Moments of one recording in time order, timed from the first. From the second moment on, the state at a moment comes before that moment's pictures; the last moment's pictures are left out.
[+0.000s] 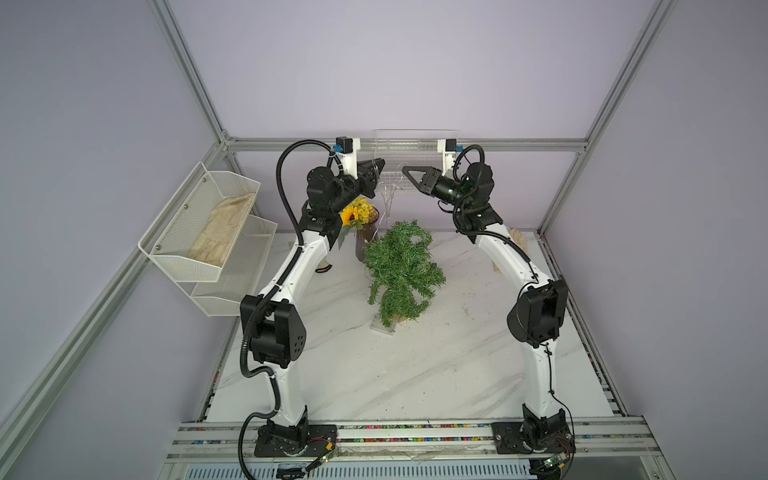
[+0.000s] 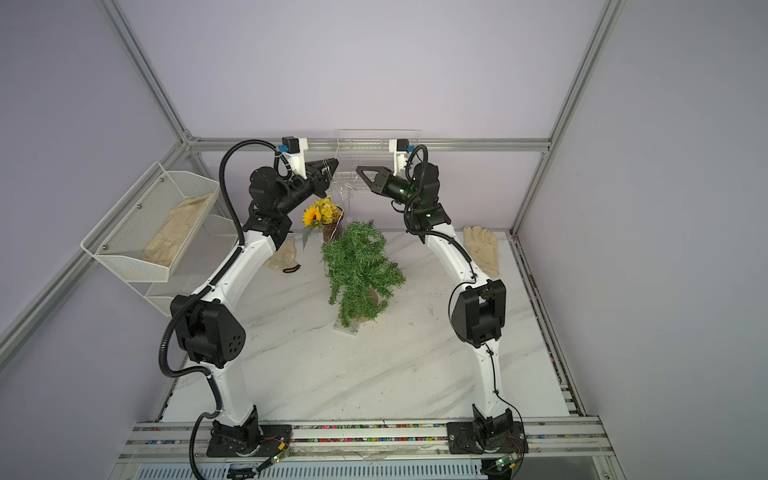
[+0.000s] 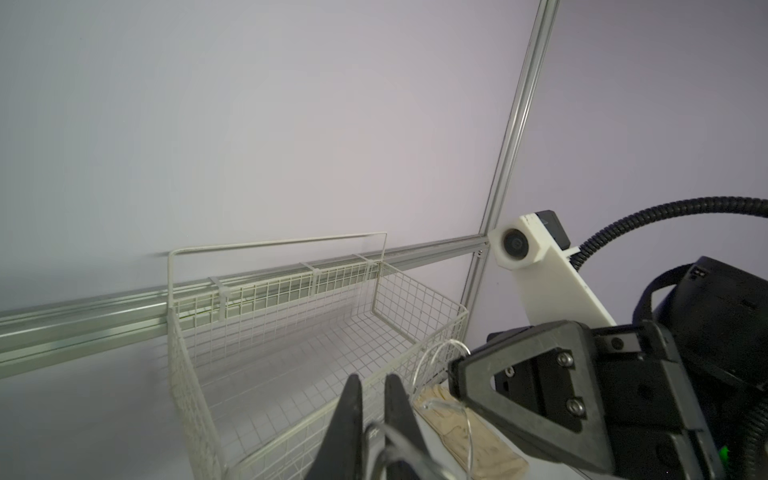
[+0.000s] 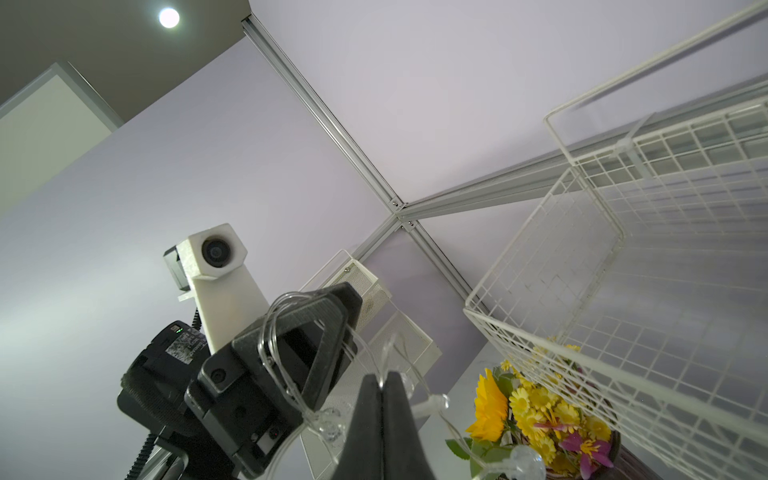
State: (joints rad) left arm -0.22 1.94 1.94 0.27 0.54 -0.32; right arm 0.35 2.20 2.26 0.24 -0.69 0.89
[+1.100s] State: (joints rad) left arm -0.20 2.02 1.89 0.44 0.80 -0.48; right arm 0.43 2.29 2.44 0.18 -0.69 0.84
